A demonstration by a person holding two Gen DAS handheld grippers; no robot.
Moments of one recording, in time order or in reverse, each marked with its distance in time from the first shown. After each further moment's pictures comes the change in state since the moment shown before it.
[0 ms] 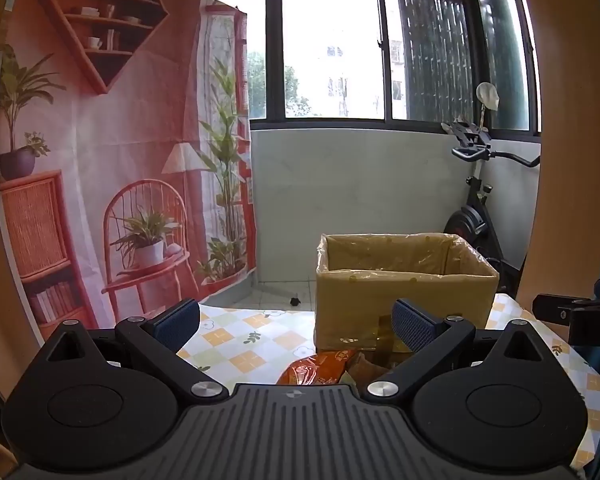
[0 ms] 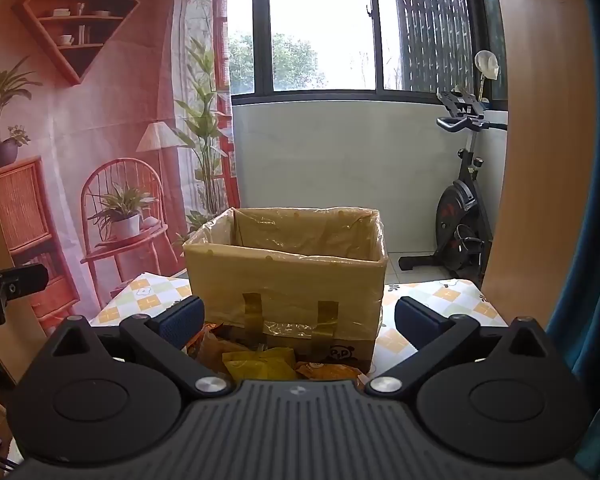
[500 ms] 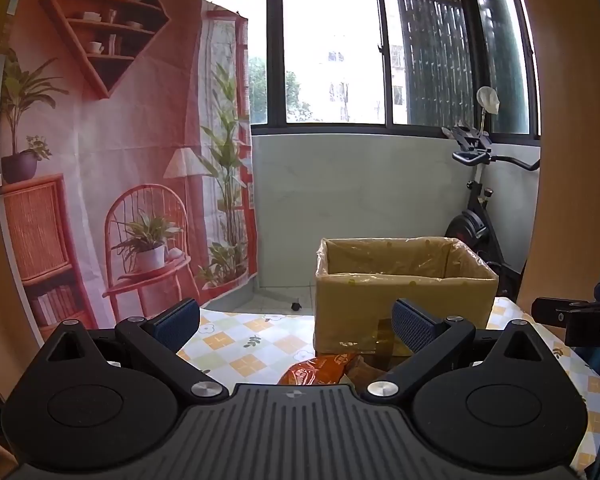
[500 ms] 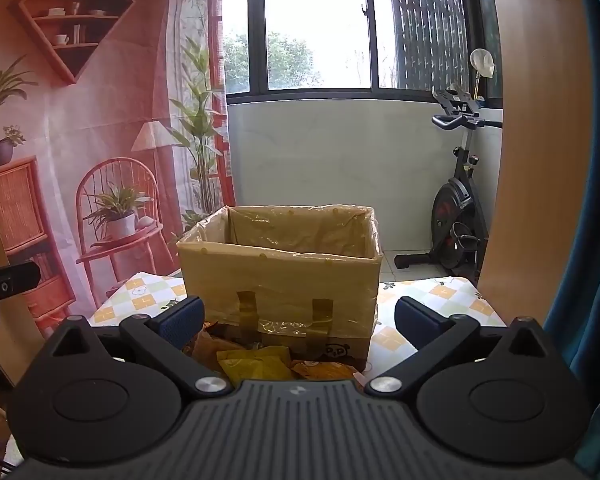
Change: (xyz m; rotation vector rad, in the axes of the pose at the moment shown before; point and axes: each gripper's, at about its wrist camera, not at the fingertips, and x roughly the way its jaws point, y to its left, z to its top) left arm 0.000 0.004 -0.002 -0.025 -0.012 0.005; right arm 0.002 -0.003 -0.002 0.011 0.004 -0.002
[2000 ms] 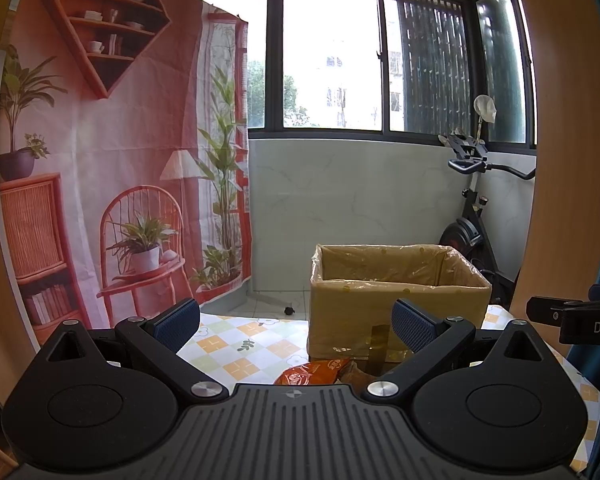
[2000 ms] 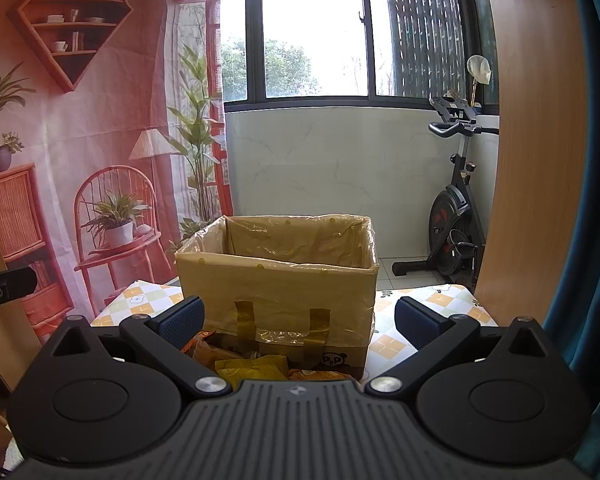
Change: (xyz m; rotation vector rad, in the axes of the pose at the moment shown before) left arm 0.000 -0.001 -0.001 -0.012 -0.016 -0.013; right arm -0.006 -0.001 0.004 0.005 -0.020 -0.009
